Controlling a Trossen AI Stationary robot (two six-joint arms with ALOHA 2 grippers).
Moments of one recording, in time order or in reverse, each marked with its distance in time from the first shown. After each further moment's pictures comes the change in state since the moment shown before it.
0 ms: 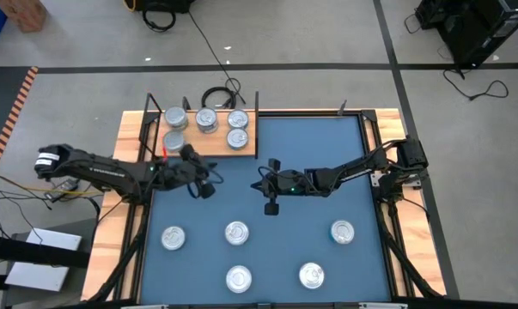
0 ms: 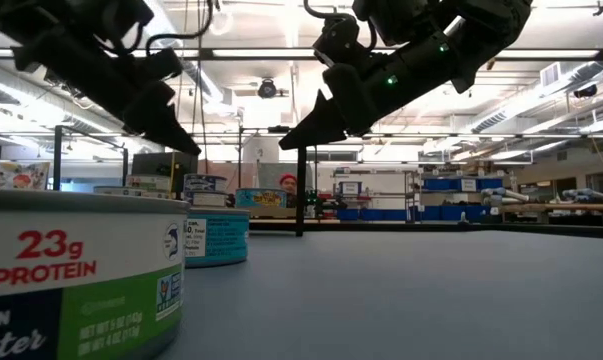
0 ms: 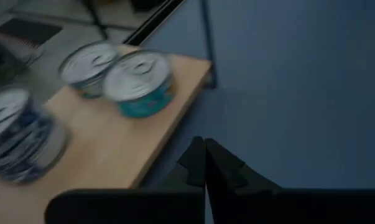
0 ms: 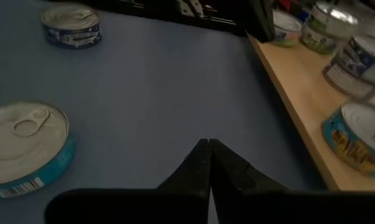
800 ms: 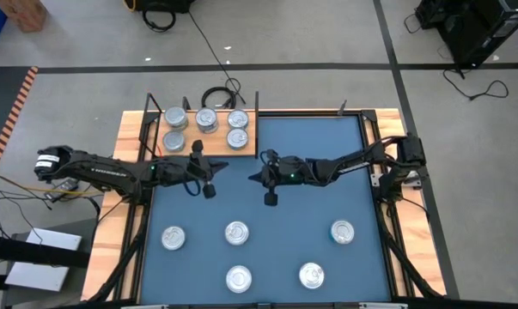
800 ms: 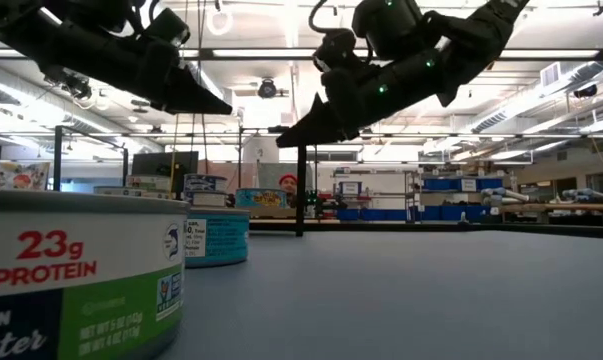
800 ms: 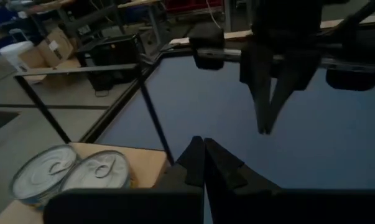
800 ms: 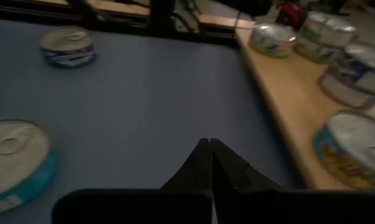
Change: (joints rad) left arm 0.059 0.010 -0.034 0.389 0.241 0.271; right arm -0.113 0.001 -0.016 0.085 -0.157 -0.015
